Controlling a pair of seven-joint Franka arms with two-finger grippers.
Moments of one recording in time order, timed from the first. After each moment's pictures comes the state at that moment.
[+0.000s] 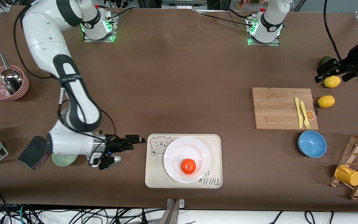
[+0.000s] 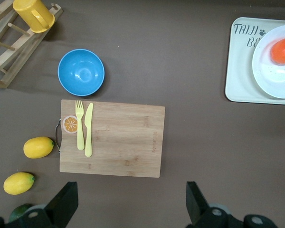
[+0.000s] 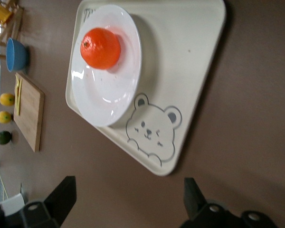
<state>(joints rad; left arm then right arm) -0.10 0.02 0.08 -1.54 -0.04 1.57 -0.10 0.10 0.96 0.19 -1.02 0.58 1.87 -0.33</state>
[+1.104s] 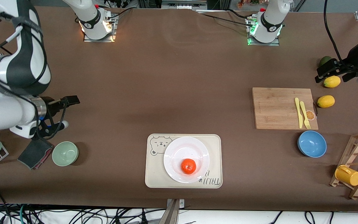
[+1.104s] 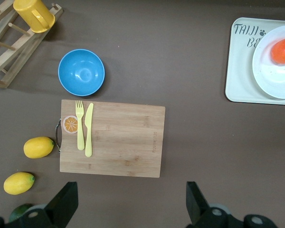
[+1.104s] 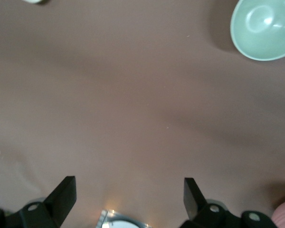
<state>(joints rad) -0.10 0.02 0.08 -1.54 -0.04 1.57 -0.10 0.14 0.49 -0.04 -1.26 0.09 1.41 -0.23</state>
